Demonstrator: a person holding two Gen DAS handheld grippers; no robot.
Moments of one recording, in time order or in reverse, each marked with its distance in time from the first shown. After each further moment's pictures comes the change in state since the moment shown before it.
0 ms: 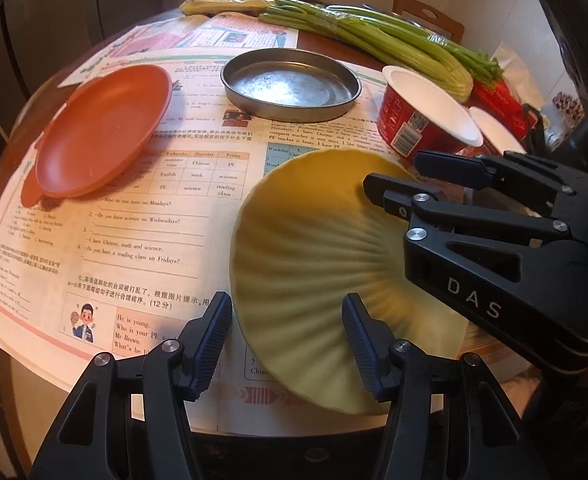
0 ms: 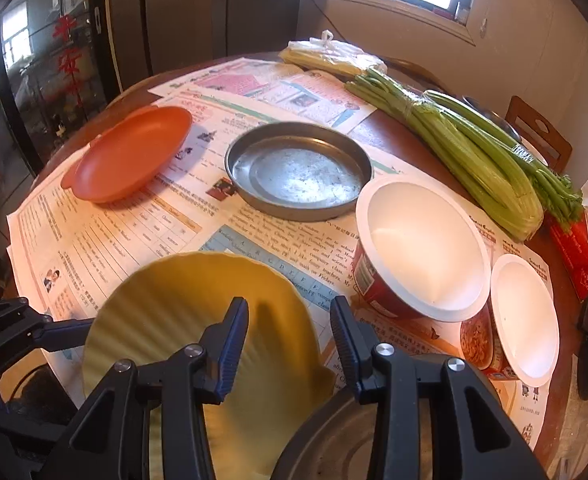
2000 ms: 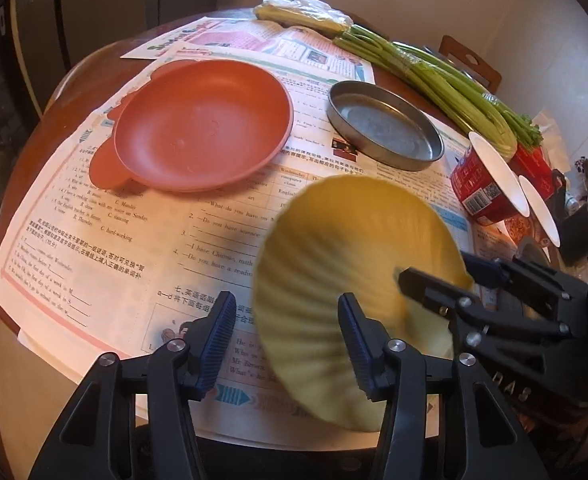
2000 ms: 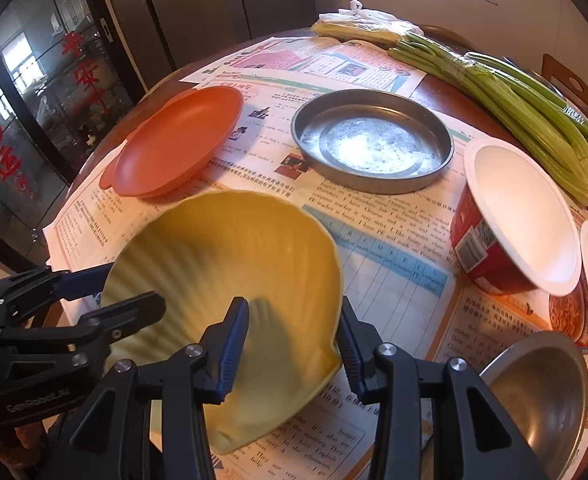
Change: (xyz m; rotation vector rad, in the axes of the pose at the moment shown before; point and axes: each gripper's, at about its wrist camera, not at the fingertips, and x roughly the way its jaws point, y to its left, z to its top) left arm -0.005 0.080 0.005 -0.177 -0.060 -0.005; right arm 0.017 0.034 -0.001 0.091 0.053 0.201
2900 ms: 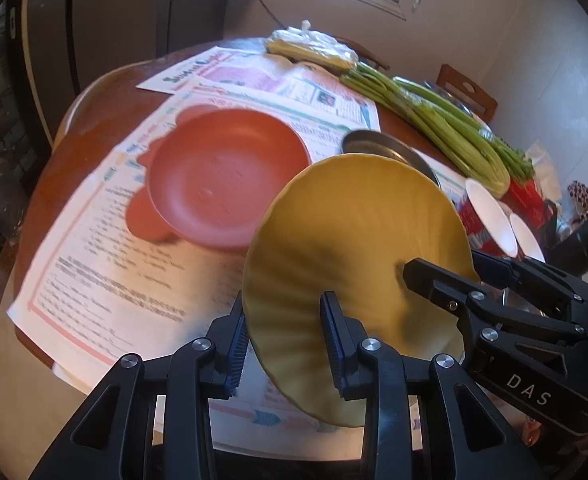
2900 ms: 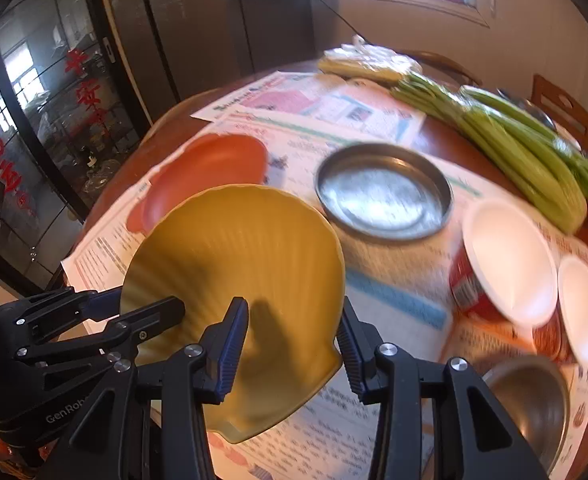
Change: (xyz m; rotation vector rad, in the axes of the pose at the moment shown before) left arm -0.029 0.024 0.025 -0.026 -0.093 -0.025; right arm -0.031 0.031 0.036 -0.006 -0.095 -0.037
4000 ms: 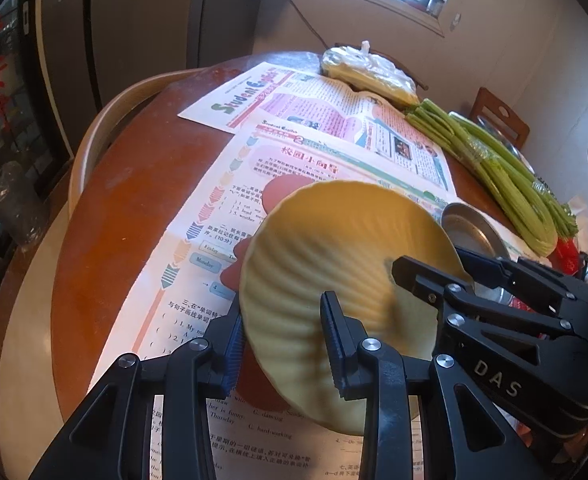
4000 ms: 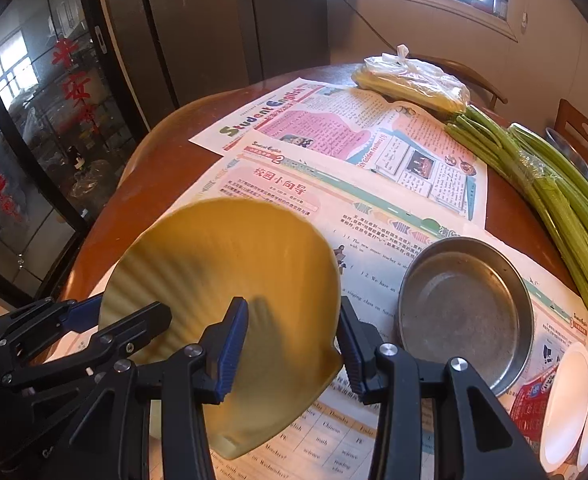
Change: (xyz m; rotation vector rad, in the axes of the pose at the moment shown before) left arm 0.041 0.076 0.083 -0.041 -0.008 0.061; right arm 0.092 0.047 0.102 -0.009 0.048 -0.039
